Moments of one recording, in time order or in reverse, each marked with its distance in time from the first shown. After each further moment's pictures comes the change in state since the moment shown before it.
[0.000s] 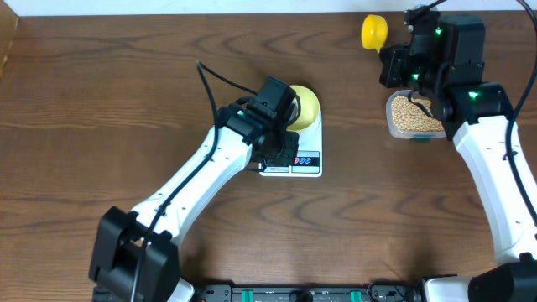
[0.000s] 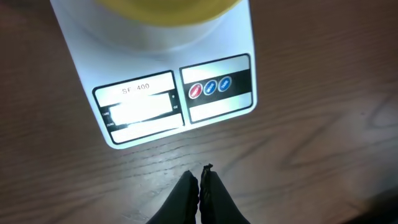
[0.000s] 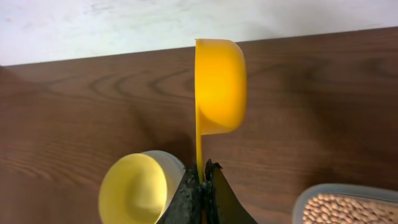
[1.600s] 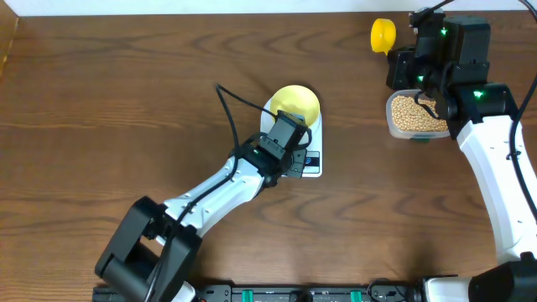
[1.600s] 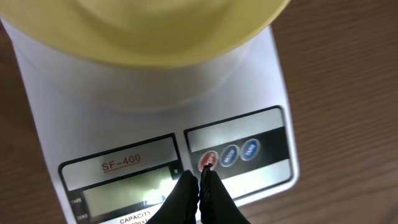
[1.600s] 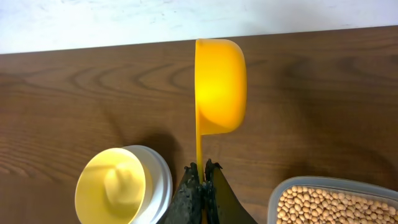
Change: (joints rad) left arm -0.097 0.016 -0.346 0.582 -0.211 -0.043; right arm -0.022 0.000 0.000 -0.032 0.023 -0.061
